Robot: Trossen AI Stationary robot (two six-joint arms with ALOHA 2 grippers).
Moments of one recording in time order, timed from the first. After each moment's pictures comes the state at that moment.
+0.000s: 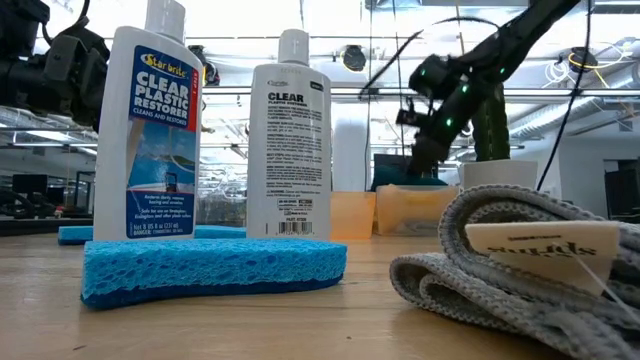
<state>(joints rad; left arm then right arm) -0.08 0.15 0.02 0.08 -0.37 -0.11 -0.72 1.52 0.89 -0.18 -0.06 -0.48</state>
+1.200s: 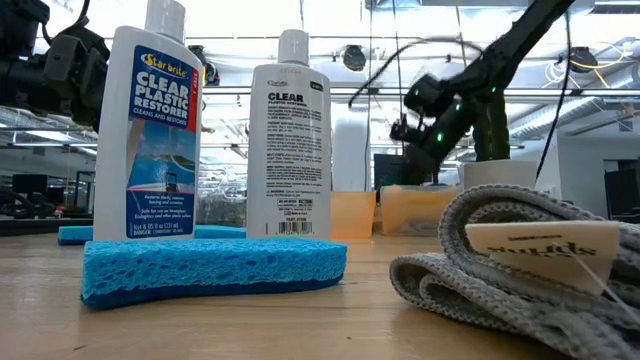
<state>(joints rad) -0.08 0.15 0.02 0.08 -0.37 -0.11 -0.75 1.64 0.89 -0.07 -0.19 -0.33</state>
